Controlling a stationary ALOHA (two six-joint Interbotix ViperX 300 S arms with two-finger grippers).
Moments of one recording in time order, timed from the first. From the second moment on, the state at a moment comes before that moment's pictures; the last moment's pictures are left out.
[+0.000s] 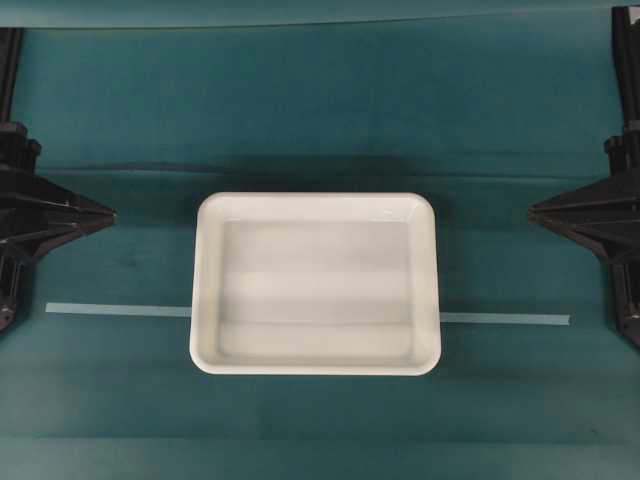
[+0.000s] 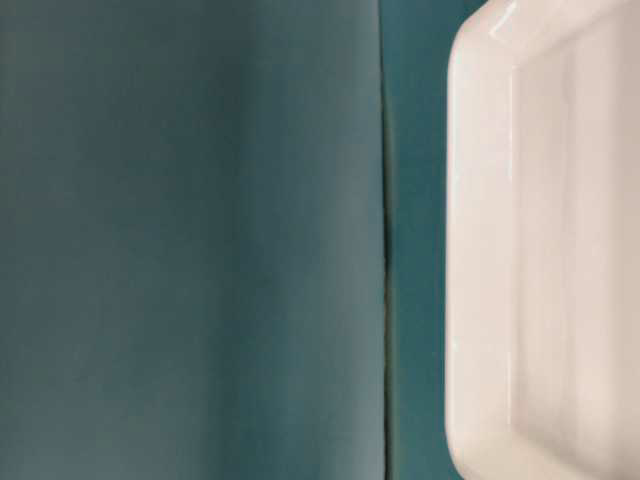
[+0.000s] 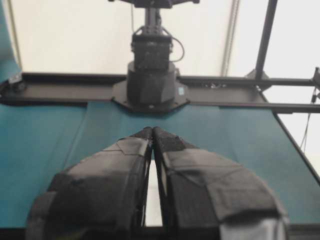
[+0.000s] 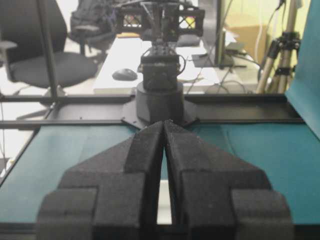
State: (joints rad) left arm 0.00 -0.99 1.17 0.00 -0.29 0.00; right arm 0.00 -0.99 1.17 0.00 -0.29 0.00
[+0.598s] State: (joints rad) left arm -0.04 -0.96 1.12 0.01 -0.15 -0.76; right arm 0.01 -0.89 1.12 0.22 -0.14 0.58
